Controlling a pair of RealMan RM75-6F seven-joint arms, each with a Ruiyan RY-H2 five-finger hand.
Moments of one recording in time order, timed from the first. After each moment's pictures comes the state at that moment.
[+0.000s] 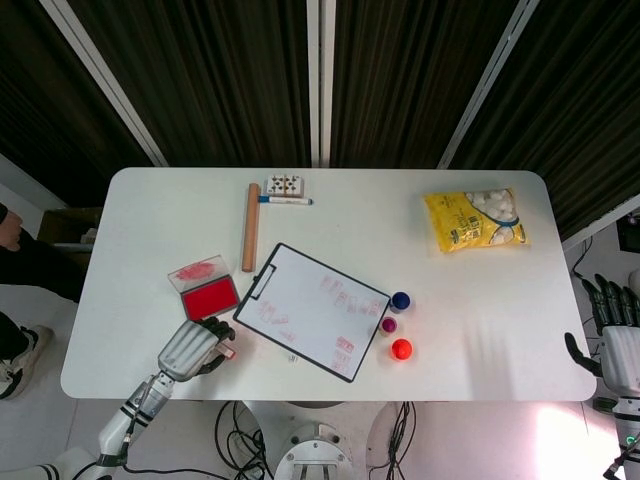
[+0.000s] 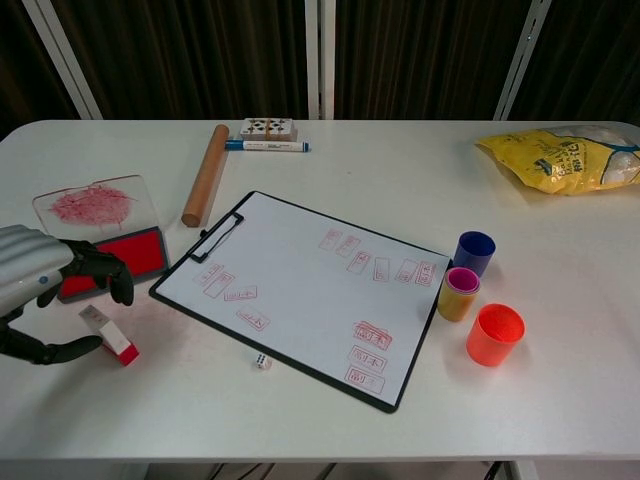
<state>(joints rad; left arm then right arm) -0.33 -1.60 0.09 -1.30 1.72 1.27 0.14 0.02 -1.22 0.08 -1.36 -1.52 1.56 0.13</state>
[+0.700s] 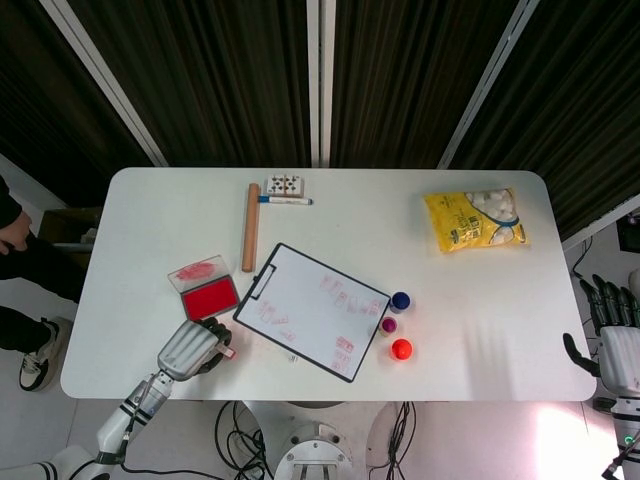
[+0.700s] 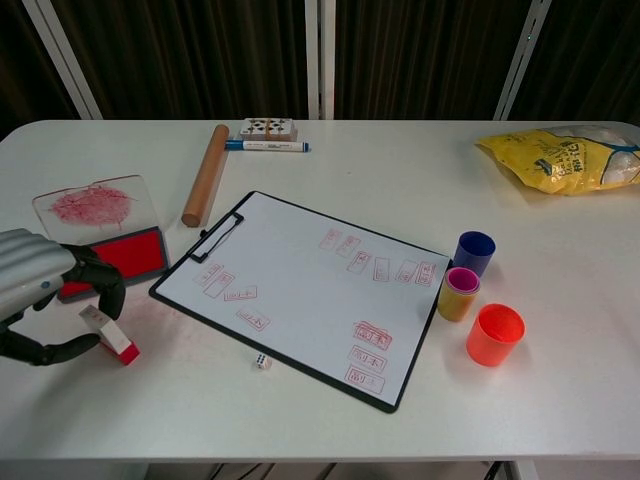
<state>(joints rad) -0.35 -1.59 0.10 -1.31 1.70 1.24 0.16 0.03 -1.23 0.07 -1.36 -1.52 1.56 0.13</state>
